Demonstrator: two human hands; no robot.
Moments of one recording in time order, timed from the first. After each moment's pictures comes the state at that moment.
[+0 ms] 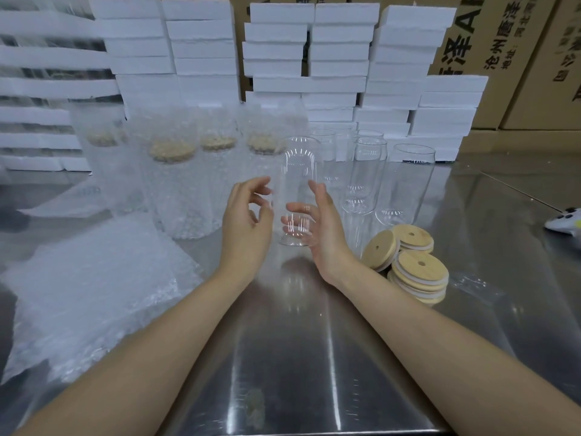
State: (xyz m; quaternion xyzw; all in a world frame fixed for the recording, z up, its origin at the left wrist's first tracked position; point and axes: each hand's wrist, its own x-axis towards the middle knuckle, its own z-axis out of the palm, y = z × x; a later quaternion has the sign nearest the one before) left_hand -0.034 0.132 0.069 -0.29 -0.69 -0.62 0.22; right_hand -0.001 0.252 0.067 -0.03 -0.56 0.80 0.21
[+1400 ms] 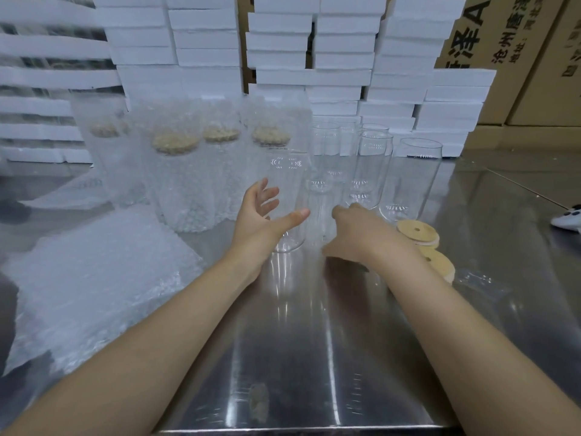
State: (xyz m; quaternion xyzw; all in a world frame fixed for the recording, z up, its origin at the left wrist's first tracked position) left_hand -0.029 0.138 0.069 -0.21 -0.66 -0.72 -0.02; right_hand 0.044 0.271 0.108 -0.19 -0.98 0.07 0.00
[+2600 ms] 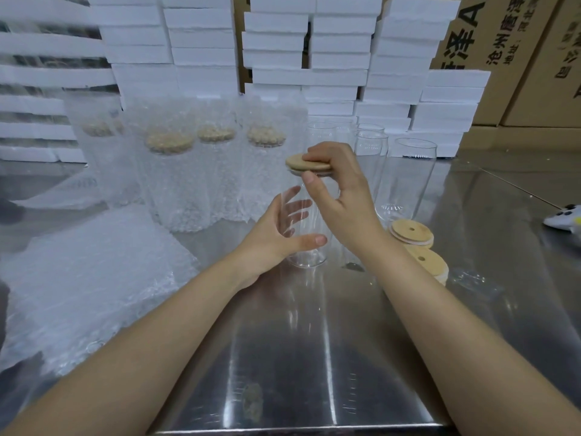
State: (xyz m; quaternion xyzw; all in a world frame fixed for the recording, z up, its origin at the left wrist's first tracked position) left_hand -0.029 0.139 0.062 -0.36 -0.67 -0.63 -0.17; right_hand 0.026 0.273 0.105 0.14 -0.80 0.37 0.46
